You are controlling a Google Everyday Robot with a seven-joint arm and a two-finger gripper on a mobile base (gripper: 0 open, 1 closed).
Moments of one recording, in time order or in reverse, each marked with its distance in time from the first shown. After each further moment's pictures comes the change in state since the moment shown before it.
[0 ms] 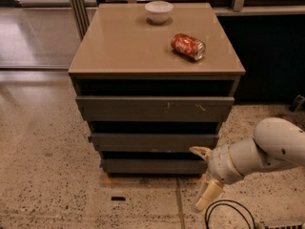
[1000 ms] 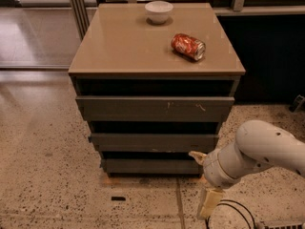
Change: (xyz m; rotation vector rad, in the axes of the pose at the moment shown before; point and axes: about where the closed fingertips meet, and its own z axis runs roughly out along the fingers) arm 0.027 0.005 0.010 0.022 0.271 -0.156
